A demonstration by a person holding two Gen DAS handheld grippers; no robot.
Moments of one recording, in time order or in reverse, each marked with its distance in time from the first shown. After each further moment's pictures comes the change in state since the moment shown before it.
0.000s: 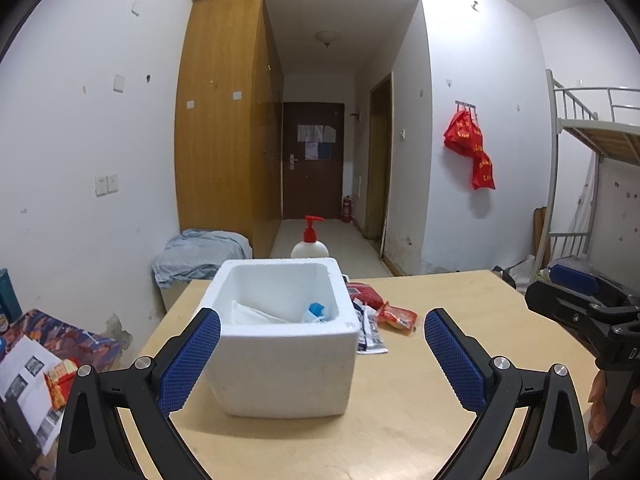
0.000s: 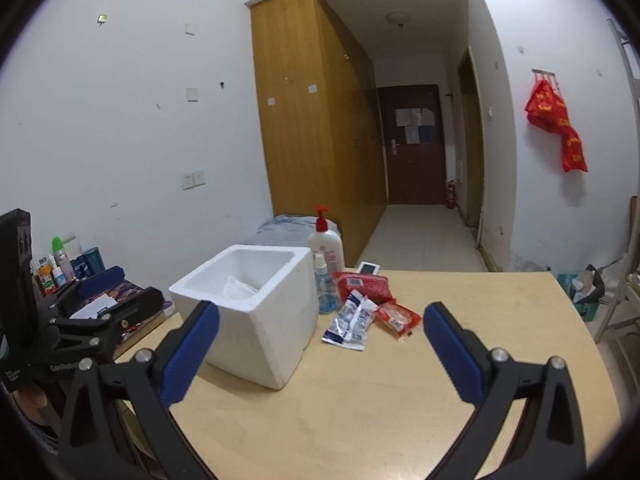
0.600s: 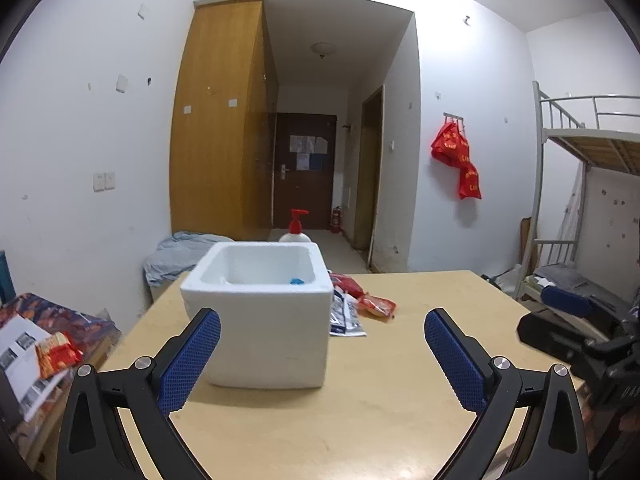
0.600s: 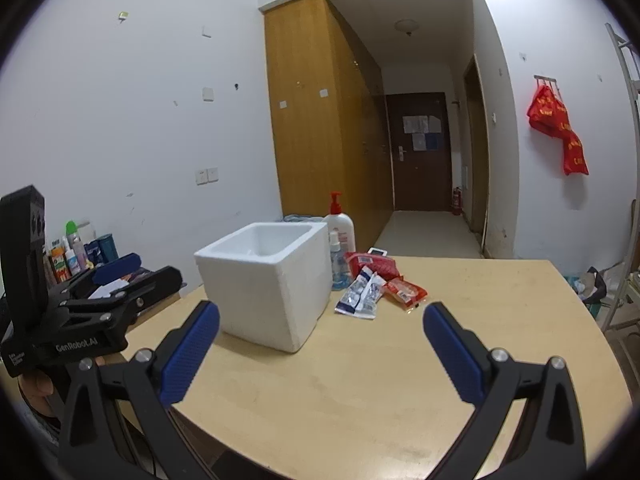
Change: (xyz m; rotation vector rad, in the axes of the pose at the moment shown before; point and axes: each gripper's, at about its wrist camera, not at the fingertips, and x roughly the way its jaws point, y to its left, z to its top) left arm -0.038 -0.012 -0.044 -0.025 -0.052 -0.046; right arm -0.034 0.018 -0.054 -0.030 -0.028 0.029
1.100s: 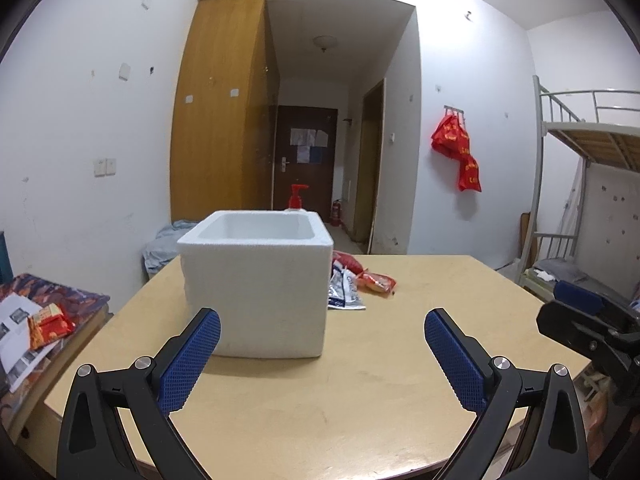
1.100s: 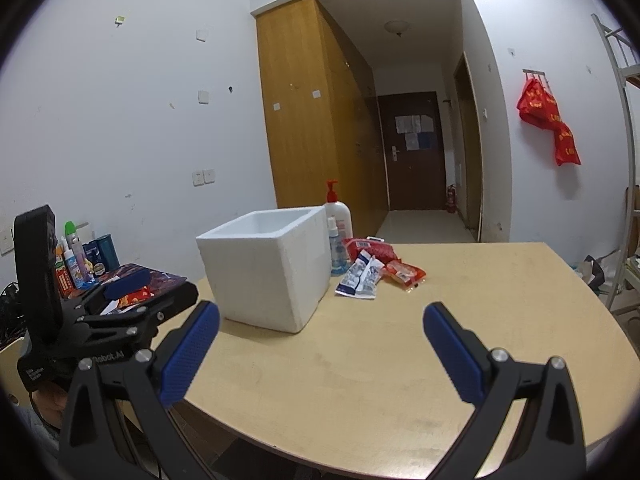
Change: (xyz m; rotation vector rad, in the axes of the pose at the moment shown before) left arm 0.002 0.003 -0.043 -0.017 0.021 0.007; right arm -0.010 0.004 -0.031 0.035 -0.015 -0.021
